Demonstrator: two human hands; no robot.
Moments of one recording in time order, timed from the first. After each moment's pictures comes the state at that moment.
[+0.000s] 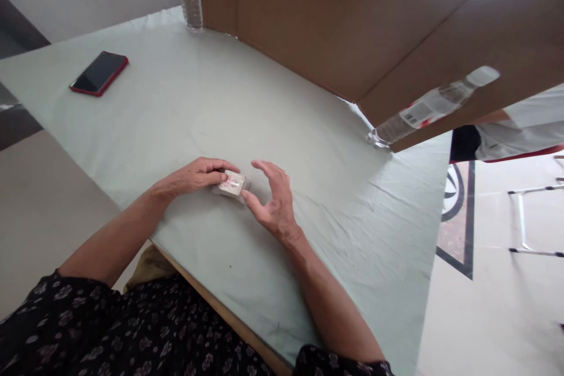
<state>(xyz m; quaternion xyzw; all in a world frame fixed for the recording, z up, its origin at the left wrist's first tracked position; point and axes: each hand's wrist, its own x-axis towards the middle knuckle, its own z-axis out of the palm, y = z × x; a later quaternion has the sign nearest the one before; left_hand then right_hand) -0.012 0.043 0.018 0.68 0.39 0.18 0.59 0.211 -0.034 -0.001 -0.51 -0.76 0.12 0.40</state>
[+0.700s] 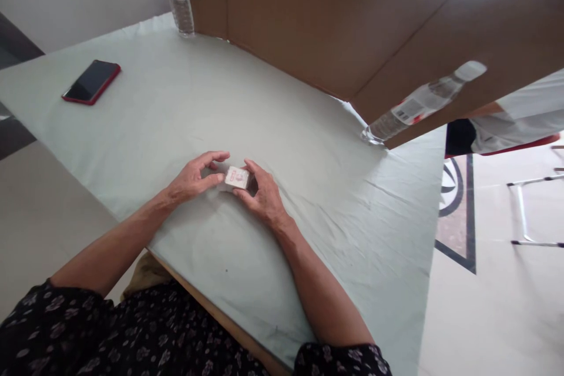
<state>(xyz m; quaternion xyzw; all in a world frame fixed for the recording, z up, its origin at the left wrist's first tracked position) -0.003 0.038 -0.004 0.71 0.43 0.32 0.45 0.220 -0.004 -0.036 -0.49 -0.76 0.21 0.38</state>
